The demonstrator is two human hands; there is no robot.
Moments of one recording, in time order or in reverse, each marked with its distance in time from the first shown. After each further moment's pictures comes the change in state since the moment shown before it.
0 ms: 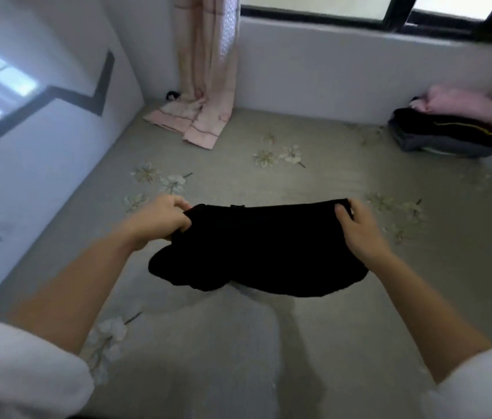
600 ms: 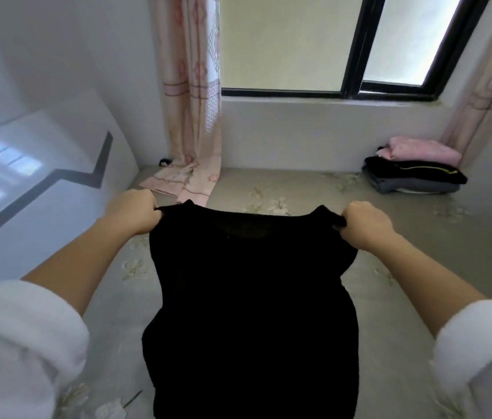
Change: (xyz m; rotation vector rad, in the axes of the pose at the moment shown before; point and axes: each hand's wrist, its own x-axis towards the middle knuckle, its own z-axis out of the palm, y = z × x) left_hand 0.038 0.082 -0.107 0.814 0.456 0.124; right_hand 0.056 -0.095 -0.071 -1.058 0.049 -0.024
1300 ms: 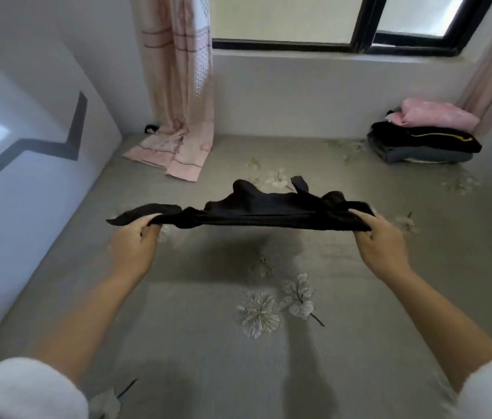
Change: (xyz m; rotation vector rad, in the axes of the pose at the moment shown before) left_hand 0.001 -0.003 0.131 -0.753 0.266 0.023; right_hand 0.007 0.009 0.094 0.621 0.216 0.119
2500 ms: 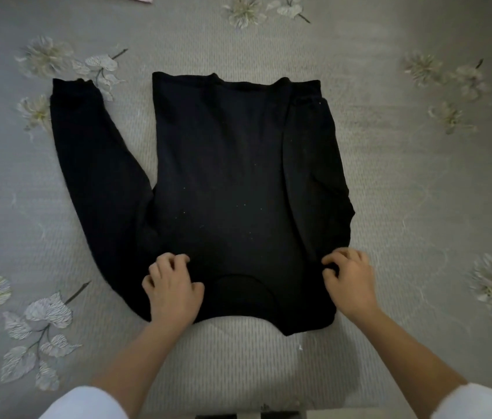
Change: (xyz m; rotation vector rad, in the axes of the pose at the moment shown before) left_hand -0.260 -0.175 0.204 0.611 -0.626 -0.343; right_hand -0.209 0.175 0.240 -0.253 -0.438 0.255
